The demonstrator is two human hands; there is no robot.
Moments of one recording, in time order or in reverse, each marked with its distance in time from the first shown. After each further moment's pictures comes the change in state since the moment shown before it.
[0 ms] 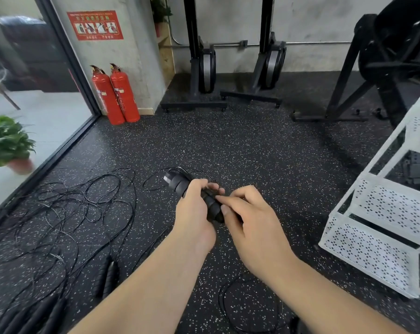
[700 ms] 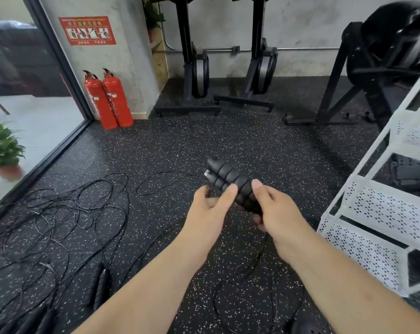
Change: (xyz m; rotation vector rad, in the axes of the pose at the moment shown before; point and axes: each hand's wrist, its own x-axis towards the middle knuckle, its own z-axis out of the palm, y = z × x) left_hand -0.014 -0.018 0.002 0.827 -0.181 0.259; right_hand 0.031 0.022 -0.039 0.647 0.041 0.754
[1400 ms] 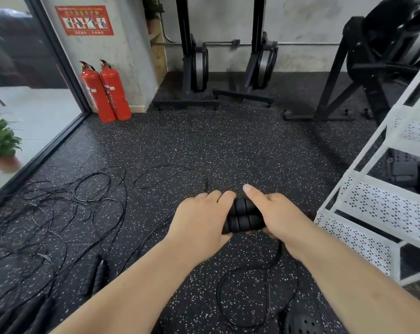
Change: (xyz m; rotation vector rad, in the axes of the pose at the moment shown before) left_hand -0.009 -0.011 -0.014 1.388 0.022 0.738; right_hand -0.021 -0.008 -0.019 -0.329 -0.191 0.051
